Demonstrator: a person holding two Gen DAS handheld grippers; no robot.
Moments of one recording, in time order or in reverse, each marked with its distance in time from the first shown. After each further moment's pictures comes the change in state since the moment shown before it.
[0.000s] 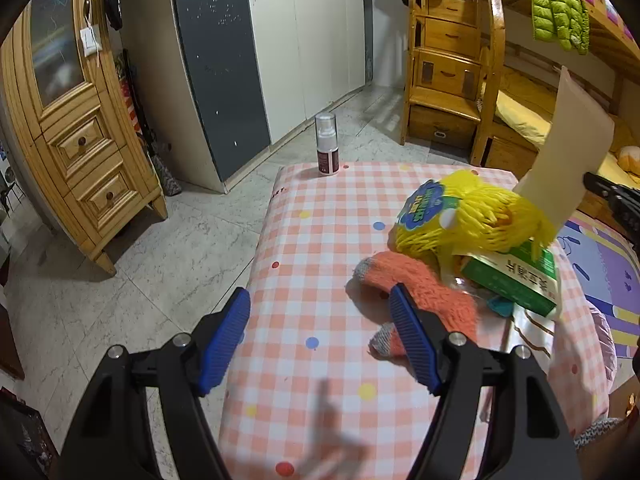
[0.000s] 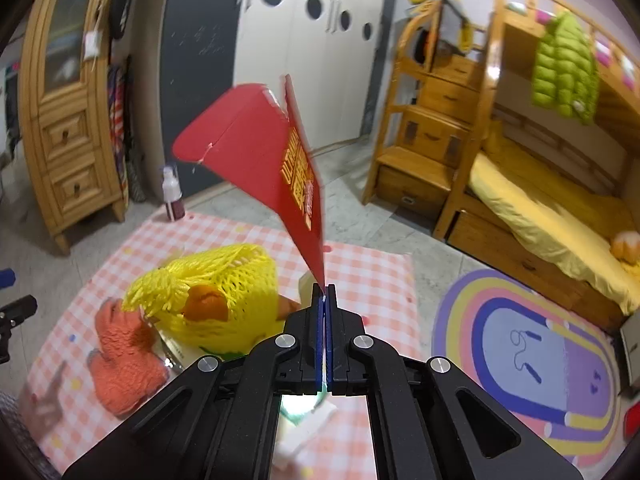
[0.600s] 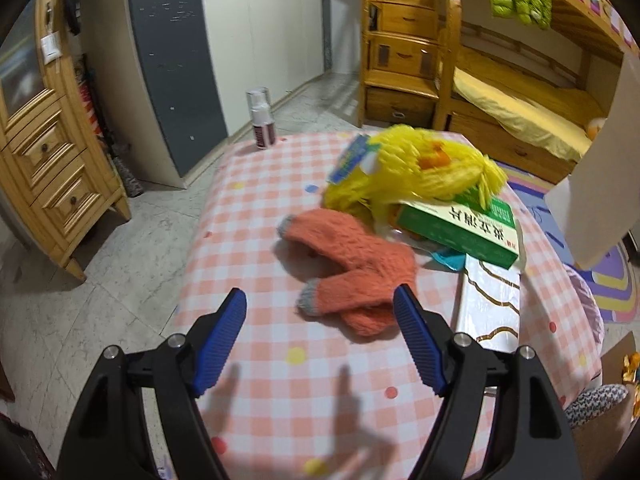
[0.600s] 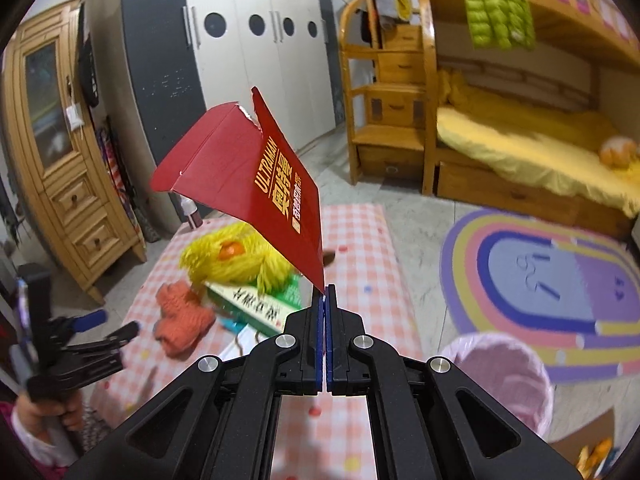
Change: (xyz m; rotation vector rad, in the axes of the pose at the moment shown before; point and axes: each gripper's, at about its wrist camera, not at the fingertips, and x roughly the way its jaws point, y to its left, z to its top) left arm 0.017 -0.051 -0.035 0.088 0.041 -0.118; right arm -0.101 -0.031 -0.063 0.281 0.040 0.052
